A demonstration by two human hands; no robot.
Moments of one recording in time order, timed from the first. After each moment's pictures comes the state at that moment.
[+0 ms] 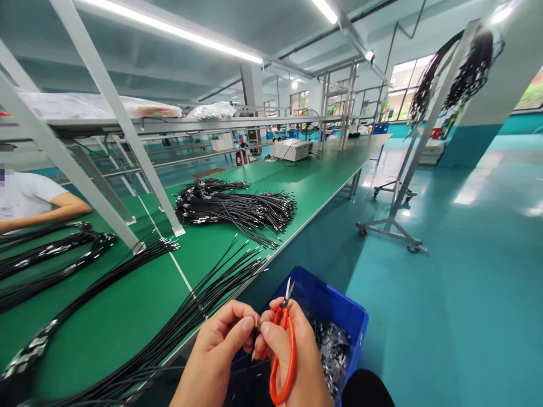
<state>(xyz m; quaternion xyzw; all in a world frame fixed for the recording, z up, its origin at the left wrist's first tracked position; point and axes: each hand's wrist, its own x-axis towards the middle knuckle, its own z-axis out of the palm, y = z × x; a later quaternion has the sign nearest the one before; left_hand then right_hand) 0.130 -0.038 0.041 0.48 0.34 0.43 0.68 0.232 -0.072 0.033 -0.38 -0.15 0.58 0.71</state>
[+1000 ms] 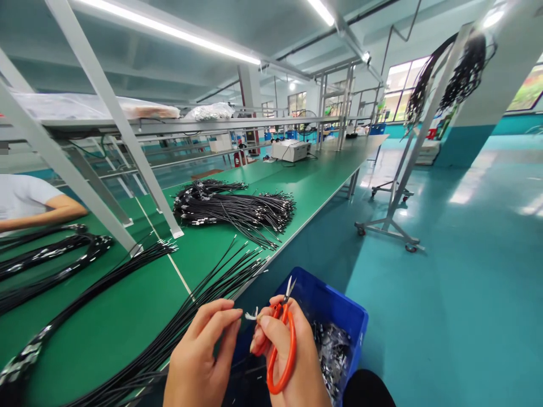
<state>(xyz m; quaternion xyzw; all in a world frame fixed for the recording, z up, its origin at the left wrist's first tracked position) 0.112 -0.043 0.028 0.74 0.46 0.48 0.13 0.227 -0.070 0.036 -0.34 -0.13 0.59 0.72</state>
